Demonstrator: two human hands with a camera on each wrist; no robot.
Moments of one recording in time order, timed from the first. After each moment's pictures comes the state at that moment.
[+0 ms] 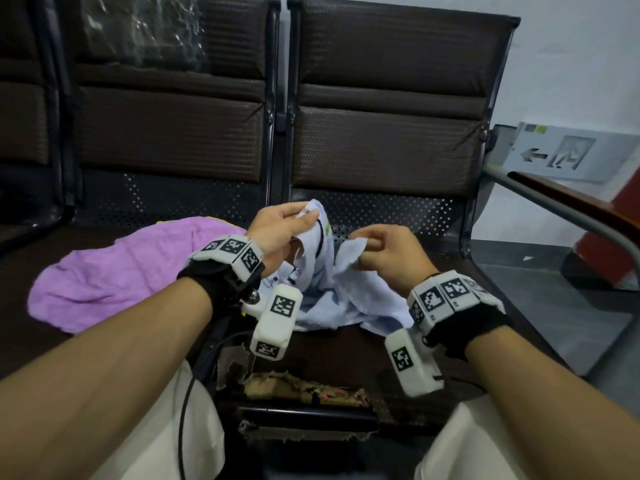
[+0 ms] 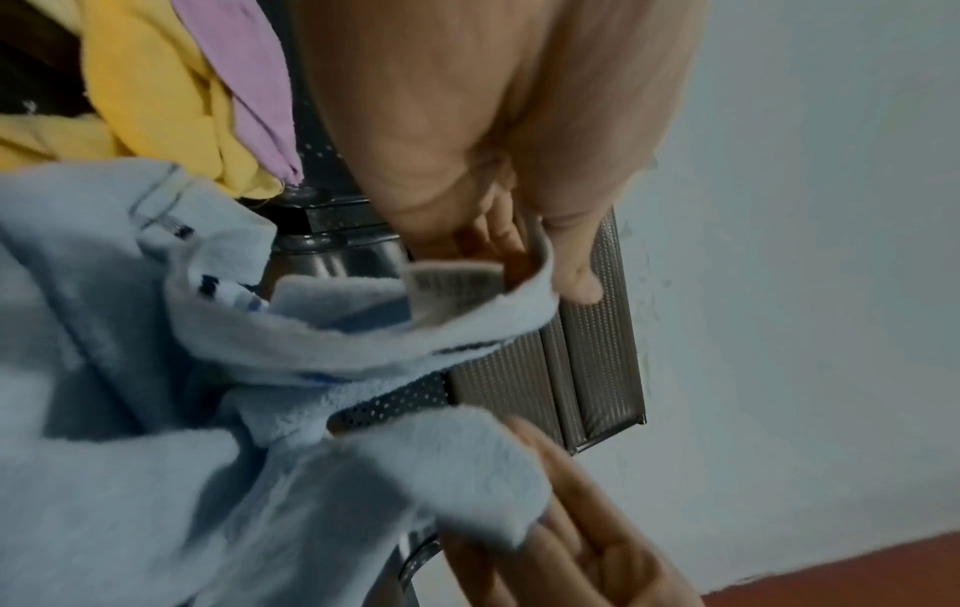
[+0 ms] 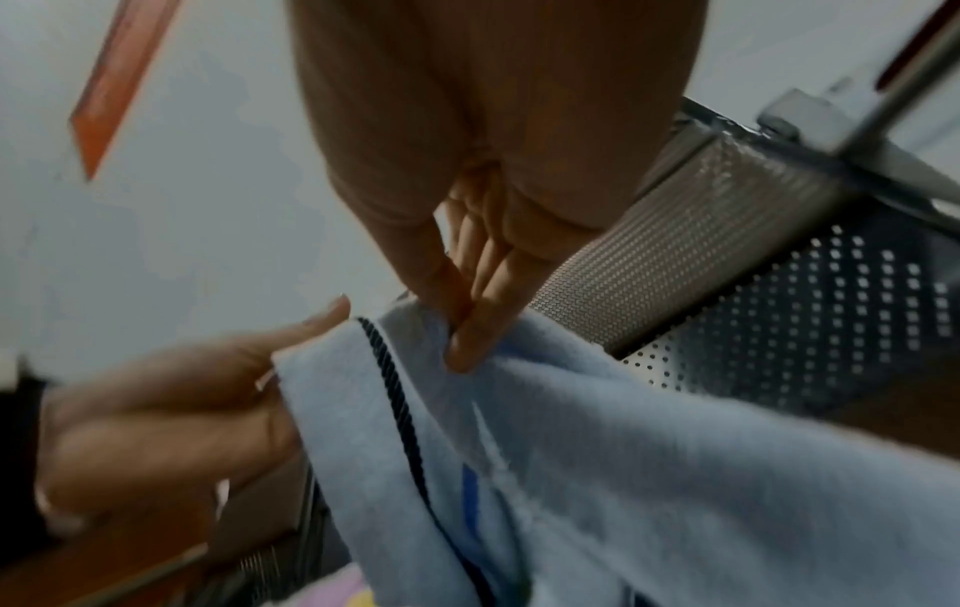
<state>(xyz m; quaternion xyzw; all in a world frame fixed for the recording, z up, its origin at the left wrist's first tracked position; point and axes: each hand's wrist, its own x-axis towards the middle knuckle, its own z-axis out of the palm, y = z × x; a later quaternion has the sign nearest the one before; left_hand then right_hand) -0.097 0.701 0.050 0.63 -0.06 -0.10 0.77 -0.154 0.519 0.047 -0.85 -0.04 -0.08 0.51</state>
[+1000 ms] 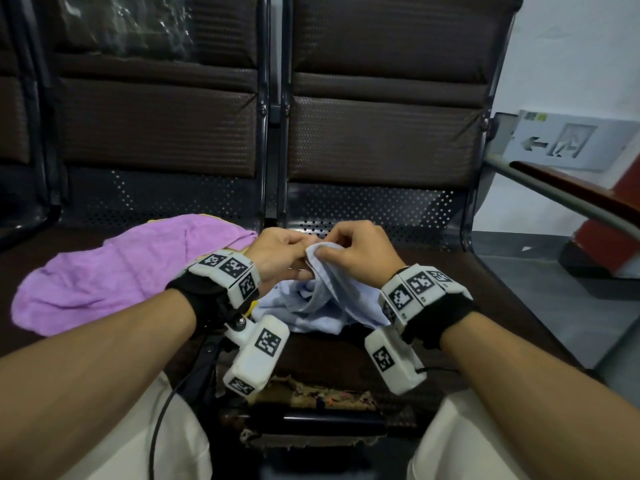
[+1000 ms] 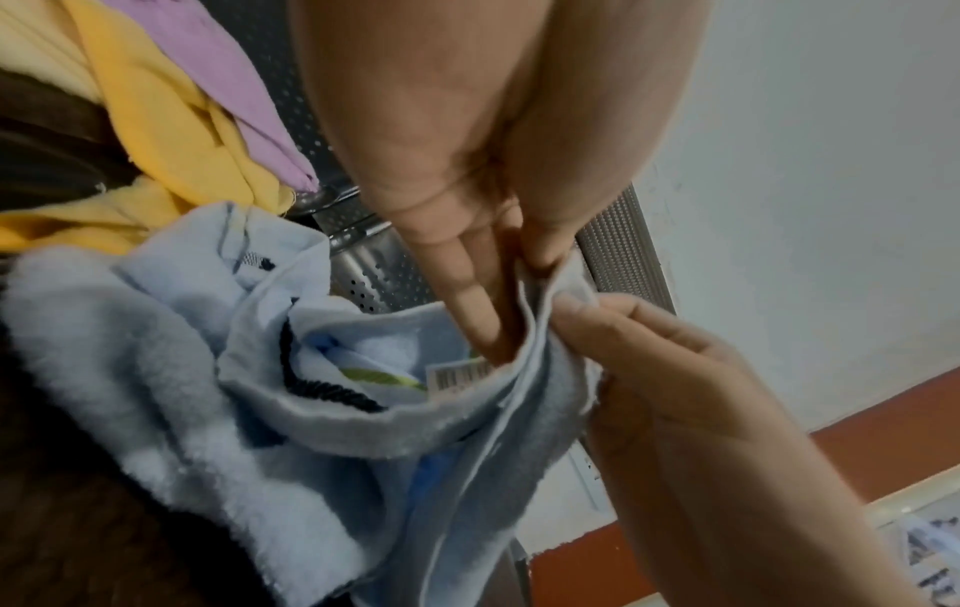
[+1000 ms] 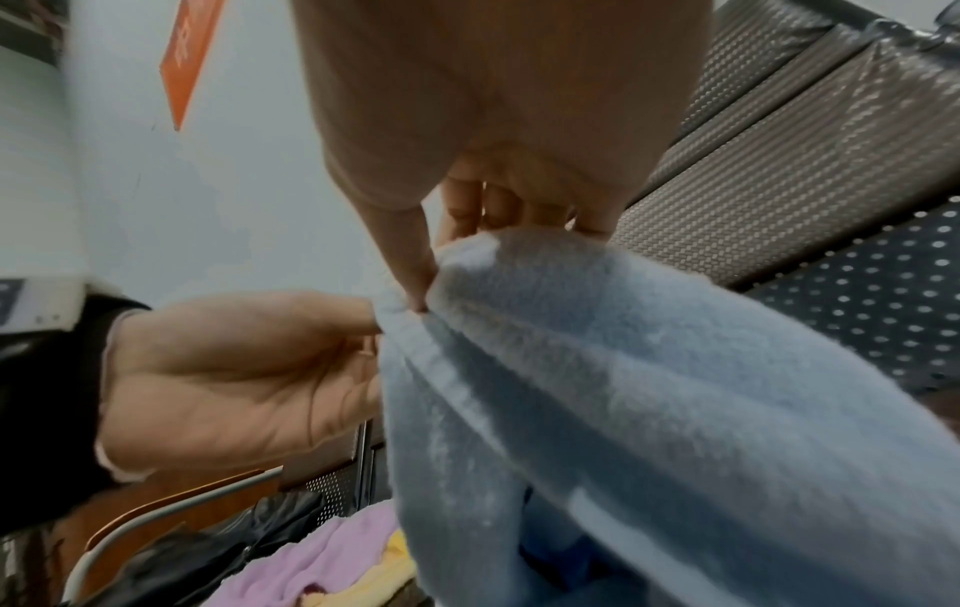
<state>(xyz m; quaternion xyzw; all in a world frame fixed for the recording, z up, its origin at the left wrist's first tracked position) -0.101 0.710 0.023 0.72 -0.11 -0.19 0.66 -0.132 0.551 0.038 -0.91 -0.09 -0.11 0.38</state>
